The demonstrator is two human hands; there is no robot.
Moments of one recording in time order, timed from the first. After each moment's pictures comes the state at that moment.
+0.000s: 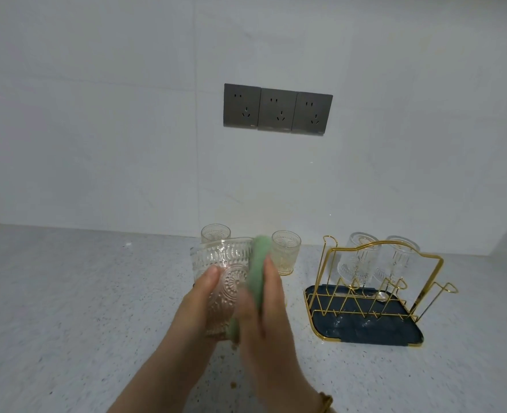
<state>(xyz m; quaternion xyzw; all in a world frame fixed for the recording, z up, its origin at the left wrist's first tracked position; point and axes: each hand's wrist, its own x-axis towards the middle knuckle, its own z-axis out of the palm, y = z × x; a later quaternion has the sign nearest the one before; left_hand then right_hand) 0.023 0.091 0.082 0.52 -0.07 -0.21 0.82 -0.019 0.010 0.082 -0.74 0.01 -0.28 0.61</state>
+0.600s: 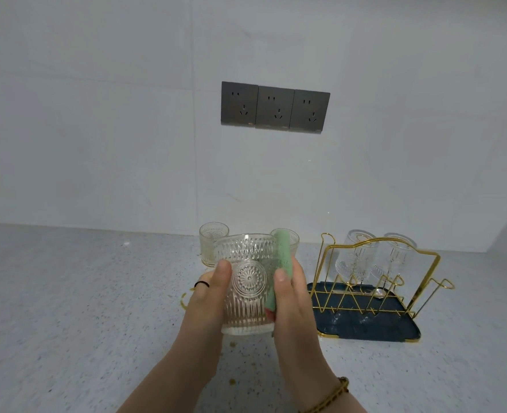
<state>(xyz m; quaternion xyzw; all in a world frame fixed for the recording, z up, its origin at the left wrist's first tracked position) 0.020 0.077 0.078 0.58 -0.11 -0.14 0.80 -0.025 -0.016 0.086 -0.67 0.03 -0.21 0.71</state>
